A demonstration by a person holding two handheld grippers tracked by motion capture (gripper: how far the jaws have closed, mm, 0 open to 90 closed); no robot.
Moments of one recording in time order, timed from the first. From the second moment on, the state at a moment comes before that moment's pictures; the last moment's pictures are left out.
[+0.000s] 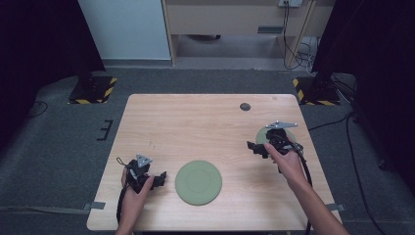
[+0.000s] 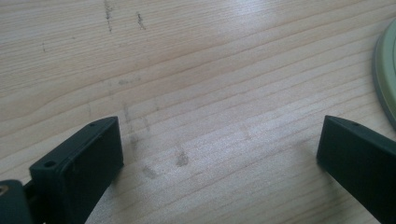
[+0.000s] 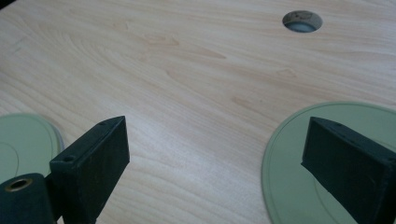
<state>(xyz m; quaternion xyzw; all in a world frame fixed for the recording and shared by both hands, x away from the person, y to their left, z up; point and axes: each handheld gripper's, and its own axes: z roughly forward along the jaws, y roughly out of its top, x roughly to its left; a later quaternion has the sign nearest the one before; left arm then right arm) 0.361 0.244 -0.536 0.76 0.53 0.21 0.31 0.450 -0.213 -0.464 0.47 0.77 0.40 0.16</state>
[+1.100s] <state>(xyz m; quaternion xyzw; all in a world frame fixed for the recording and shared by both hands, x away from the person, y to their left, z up) 0.361 0.244 -0.536 0.76 0.53 0.21 0.31 0.403 -0.182 -0.516 0.44 0.81 0.37 0.15</state>
